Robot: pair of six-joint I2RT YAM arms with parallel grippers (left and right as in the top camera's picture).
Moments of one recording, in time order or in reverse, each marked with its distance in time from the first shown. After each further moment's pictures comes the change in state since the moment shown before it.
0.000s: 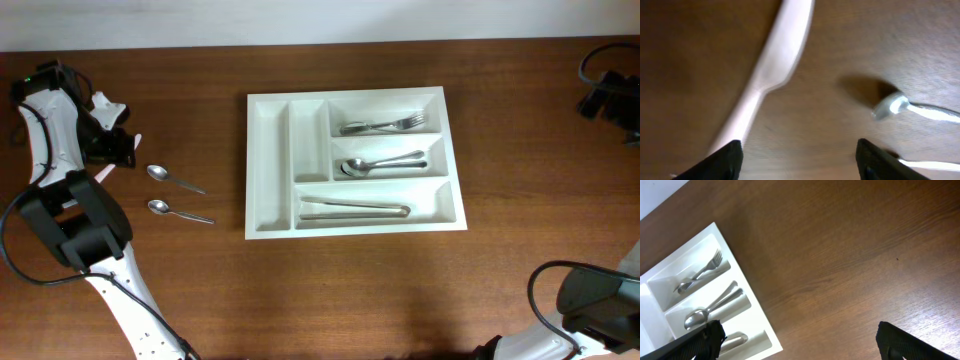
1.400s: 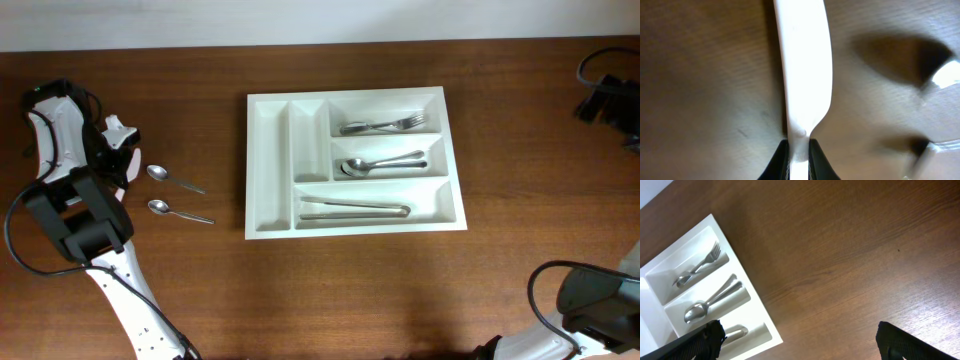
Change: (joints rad) left arm 0.012 0.109 0.040 -0.147 -0.028 0.089; right arm 0.000 0.000 0.000 -0.035 0.000 0.000
